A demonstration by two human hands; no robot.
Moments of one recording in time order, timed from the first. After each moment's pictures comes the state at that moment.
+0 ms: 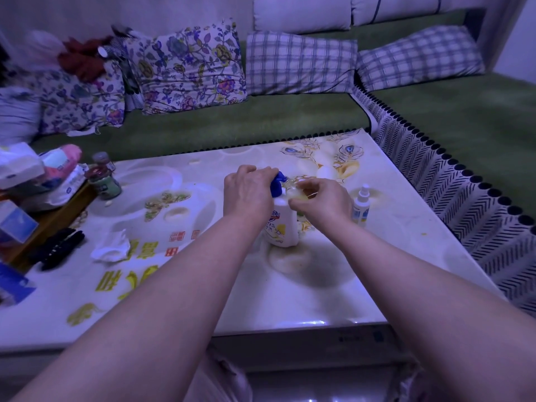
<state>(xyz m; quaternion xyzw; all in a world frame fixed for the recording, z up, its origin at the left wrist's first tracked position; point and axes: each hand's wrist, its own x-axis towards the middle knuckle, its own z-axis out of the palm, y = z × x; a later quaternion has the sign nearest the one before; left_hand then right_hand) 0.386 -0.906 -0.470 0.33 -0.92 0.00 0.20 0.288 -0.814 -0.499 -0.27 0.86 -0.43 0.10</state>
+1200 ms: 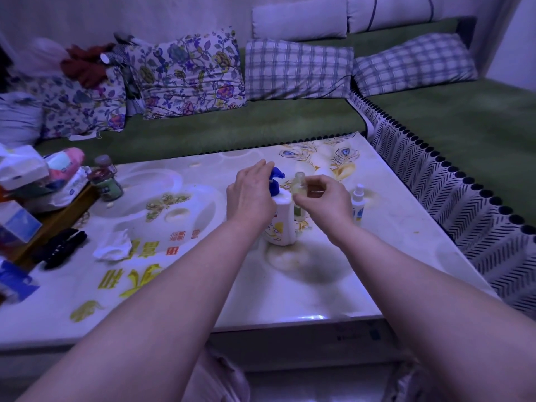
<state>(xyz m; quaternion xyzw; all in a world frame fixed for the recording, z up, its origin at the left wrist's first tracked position) 0.393 -0.888 -0.471 0.34 -0.91 -0.09 0.24 0.289 -0.797 -0.505 -0.26 0.75 -0.59 0.13</state>
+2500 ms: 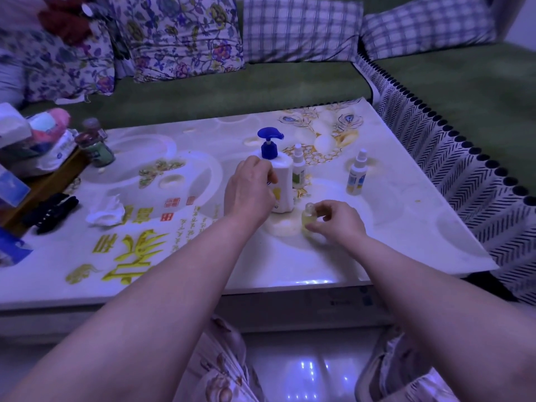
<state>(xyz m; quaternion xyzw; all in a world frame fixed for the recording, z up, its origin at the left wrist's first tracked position) 0.410 -0.875 -0.517 0.33 -0.91 -0.09 0.25 0.284 -0.754 -0.595 -0.30 0.85 -0.37 0.20</state>
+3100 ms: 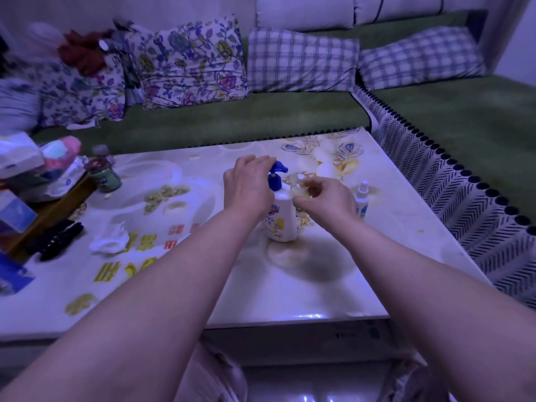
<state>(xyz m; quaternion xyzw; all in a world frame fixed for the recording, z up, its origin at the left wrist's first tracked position) 0.388 -0.906 -0.472 0.34 -0.91 -0.07 0.23 0.284 -0.805 -0.506 -0.30 0.85 -0.41 0.10</state>
